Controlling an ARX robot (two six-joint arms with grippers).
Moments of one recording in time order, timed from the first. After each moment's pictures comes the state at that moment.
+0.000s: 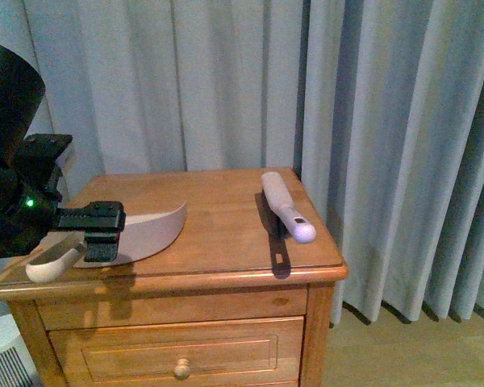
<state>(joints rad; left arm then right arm) -0.16 1.86 1.21 -0.16 -0.15 -0.09 0.00 0.00 0.02 0.00 0.00 0.00</state>
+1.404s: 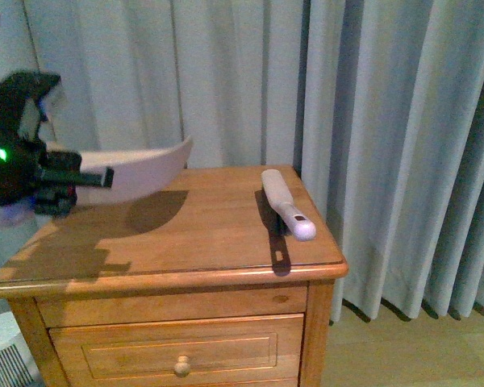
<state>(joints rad) -0.15 1.73 1.17 -0.06 -0.12 0.04 0.00 0.00 0.02 0.00 0.00 0.00</state>
